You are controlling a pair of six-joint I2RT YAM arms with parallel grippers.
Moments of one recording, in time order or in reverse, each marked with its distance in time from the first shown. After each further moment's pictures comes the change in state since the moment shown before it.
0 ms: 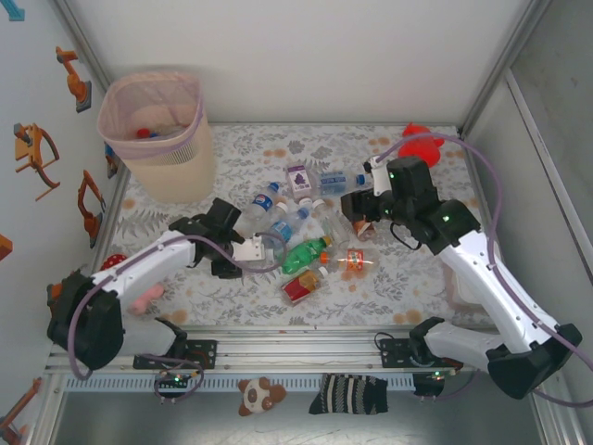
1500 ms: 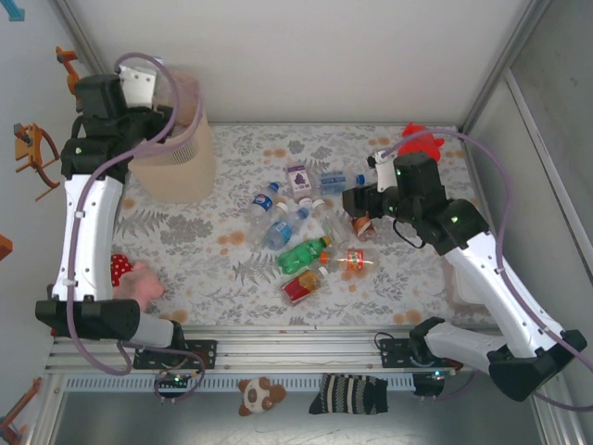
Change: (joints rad) left arm 0.512 0.176 1.016 -0.026 -0.060 -0.724; right arm 0.000 -0.010 0.055 -0.015 -0.023 0.008
